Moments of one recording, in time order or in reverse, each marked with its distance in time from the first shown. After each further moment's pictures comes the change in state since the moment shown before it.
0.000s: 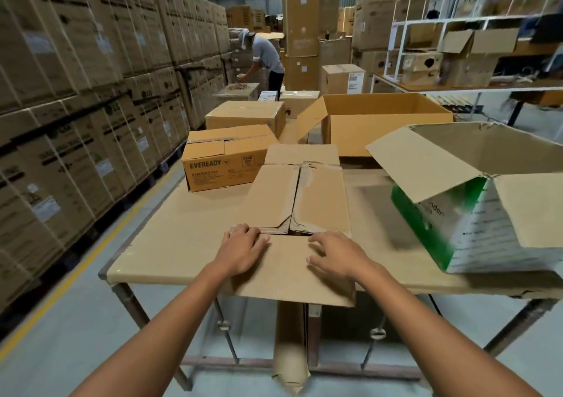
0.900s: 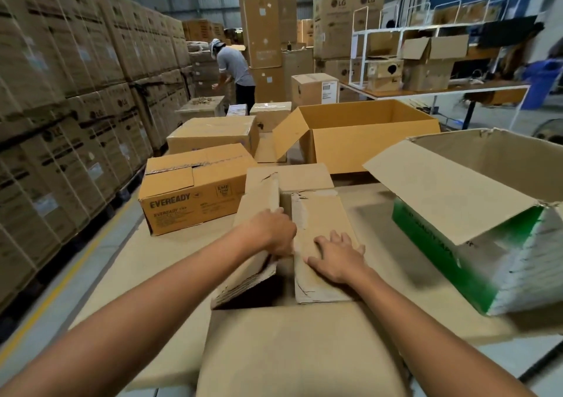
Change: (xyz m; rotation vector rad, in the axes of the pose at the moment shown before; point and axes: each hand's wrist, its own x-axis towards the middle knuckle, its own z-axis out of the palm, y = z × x) left_hand 0.187 0.085 -0.065 0.688 -0.283 0.434; right_hand 0.168 0.045 0.010 -0.124 -0.004 0.354
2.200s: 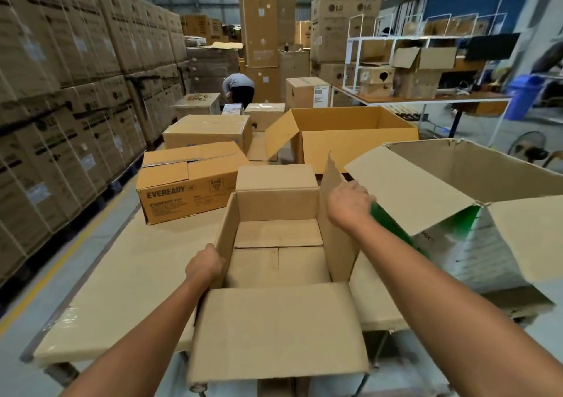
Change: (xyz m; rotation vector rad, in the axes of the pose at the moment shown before) left_hand -0.052 -0.028 0.144 -0.712 0.096 -0.799; right_hand -0.048 -0.003 -0.129 -0.281 0.172 0.310
